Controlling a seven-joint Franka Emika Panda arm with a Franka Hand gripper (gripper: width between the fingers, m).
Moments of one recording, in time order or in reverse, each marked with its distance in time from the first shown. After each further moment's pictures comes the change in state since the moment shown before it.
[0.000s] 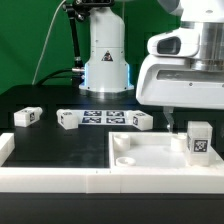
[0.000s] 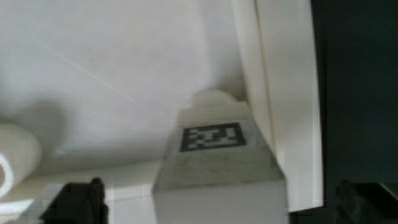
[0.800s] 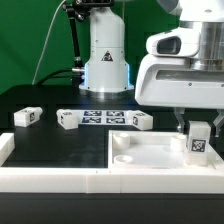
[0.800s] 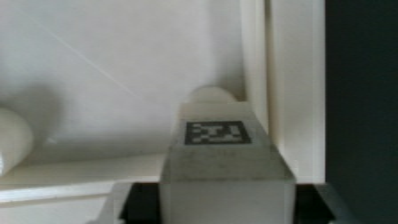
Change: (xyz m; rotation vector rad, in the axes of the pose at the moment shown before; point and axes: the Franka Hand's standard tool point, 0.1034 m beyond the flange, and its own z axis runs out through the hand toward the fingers) arm 0.001 0.002 0.000 0.007 0.000 0.127
